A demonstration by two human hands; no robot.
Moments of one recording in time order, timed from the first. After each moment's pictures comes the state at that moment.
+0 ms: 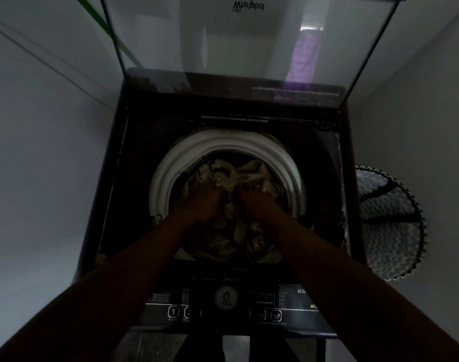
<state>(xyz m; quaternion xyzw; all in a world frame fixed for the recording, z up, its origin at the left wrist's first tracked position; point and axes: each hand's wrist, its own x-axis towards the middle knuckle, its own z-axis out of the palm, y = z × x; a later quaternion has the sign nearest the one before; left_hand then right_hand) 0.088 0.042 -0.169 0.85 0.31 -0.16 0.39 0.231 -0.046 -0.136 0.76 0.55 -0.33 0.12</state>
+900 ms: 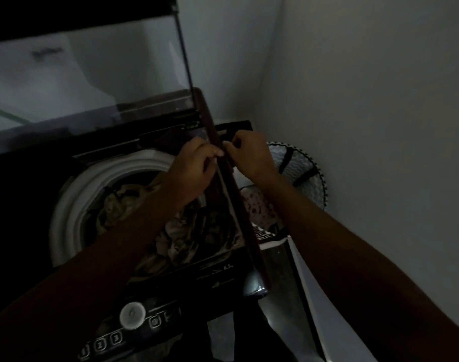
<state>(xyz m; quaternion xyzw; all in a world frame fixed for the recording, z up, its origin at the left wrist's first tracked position) 0.286 -0.067 -0.035 0.92 0.09 0.18 0.33 0.410 -0.186 -0.019 0.89 0.29 -0.13 -0.31</state>
